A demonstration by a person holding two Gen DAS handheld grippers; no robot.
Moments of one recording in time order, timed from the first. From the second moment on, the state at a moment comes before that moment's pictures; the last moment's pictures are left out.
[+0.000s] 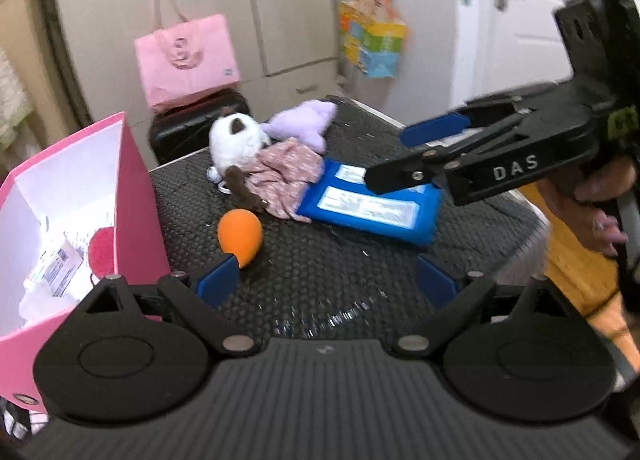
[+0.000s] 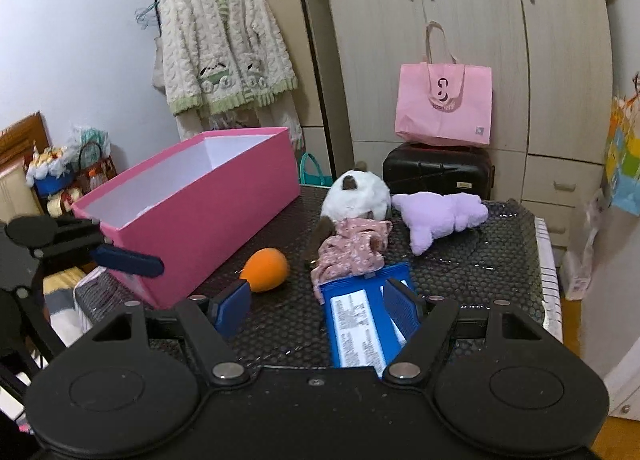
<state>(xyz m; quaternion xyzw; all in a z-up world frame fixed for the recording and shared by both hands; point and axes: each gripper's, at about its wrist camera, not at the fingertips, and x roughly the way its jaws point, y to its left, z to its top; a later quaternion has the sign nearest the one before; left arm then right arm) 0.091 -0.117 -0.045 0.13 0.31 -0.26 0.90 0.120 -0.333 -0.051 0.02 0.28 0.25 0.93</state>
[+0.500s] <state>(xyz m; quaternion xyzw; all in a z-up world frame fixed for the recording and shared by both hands) 0.145 -0.153 -0.103 0.12 0.26 -0.06 0.96 0.192 -0.343 -0.075 0.04 0.29 0.26 0.92</state>
